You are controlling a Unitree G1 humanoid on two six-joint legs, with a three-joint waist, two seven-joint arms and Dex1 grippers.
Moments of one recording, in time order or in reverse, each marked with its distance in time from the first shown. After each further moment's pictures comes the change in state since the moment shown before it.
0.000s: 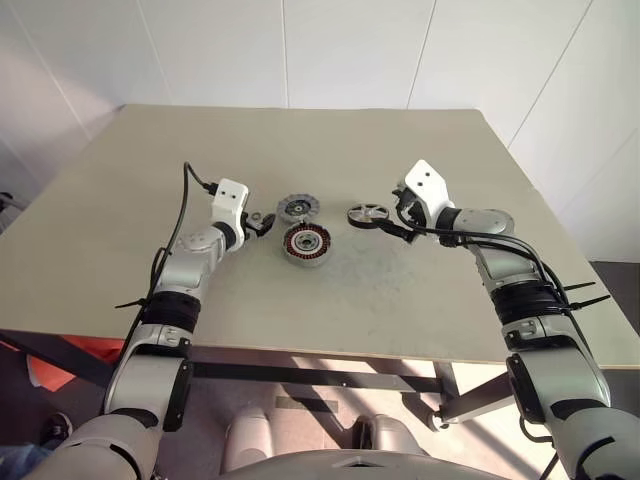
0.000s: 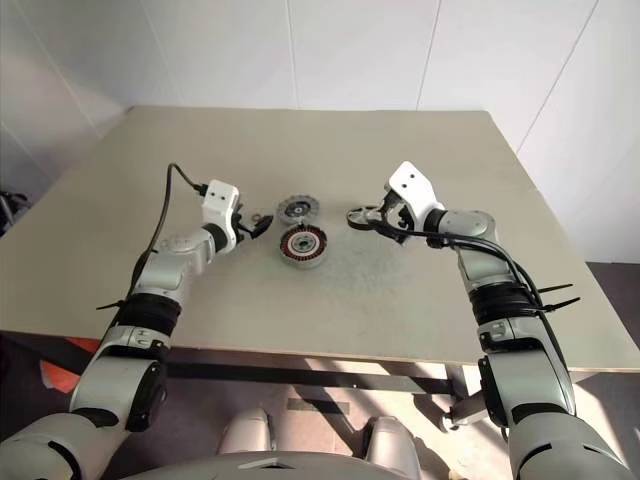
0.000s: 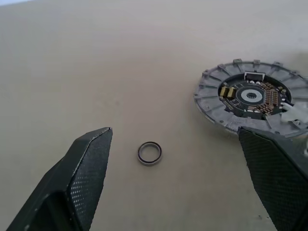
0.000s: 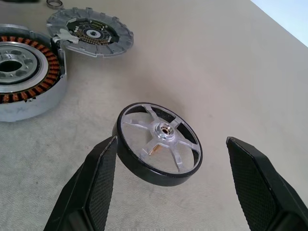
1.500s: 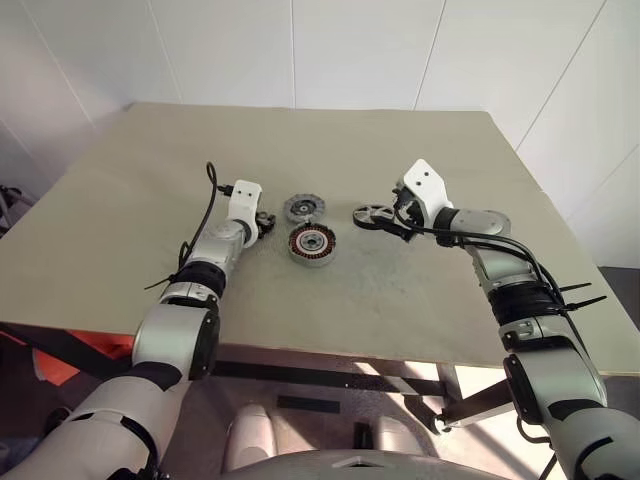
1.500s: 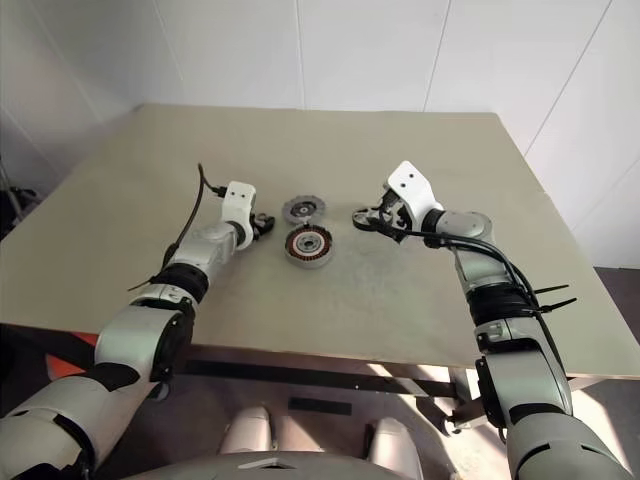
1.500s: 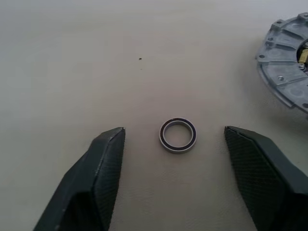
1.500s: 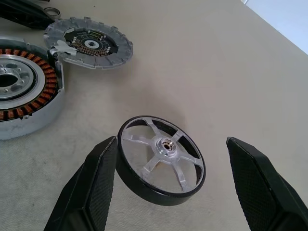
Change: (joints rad) left arm -0.268 -0.069 0.051 0.532 0.083 -0.139 0.148; right arm 0.001 0.014 0.000 0.000 0.000 0.002 -0.049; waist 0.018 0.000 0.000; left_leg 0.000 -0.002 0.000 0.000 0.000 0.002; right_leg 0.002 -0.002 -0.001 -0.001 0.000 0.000
